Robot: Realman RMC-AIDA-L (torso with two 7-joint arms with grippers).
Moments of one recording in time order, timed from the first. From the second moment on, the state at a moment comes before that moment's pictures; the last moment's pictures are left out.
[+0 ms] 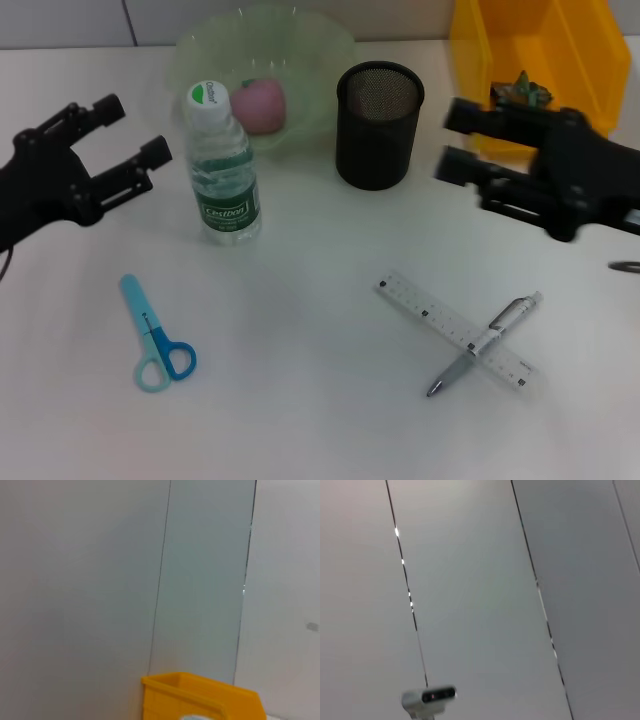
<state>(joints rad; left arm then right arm) -0.24 -2.05 0.92 0.66 1.36 1.51 -1.10 0.26 2.08 -1.13 -0.87 -1.28 -1.69 1.38</state>
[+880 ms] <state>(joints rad) -0.30 -2.03 0.92 1.27 2.01 1.59 -2.34 0.24 2.08 -0.94 -0.49 -1.29 -1.67 1.04</state>
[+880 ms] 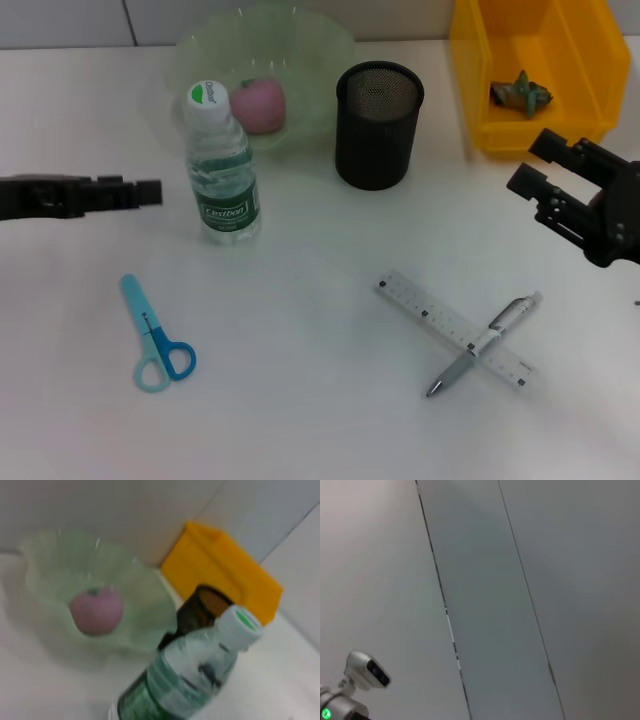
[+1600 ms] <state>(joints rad) -0.42 -2.07 0.94 1.38 2.38 1.66 -2.78 0.31 2.08 -0.85 -0.41 -1.28 -1.55 0.92</state>
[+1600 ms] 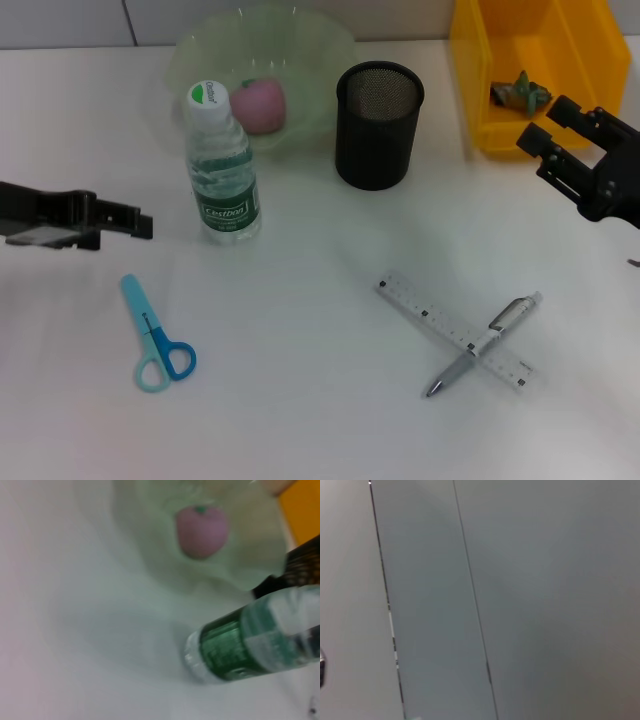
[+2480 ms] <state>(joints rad) -0.64 -2.07 1.01 1.21 2.78 1.73 -2.88 0.40 2.08 -0.83 -0.35 -1.27 -1.37 0.90</state>
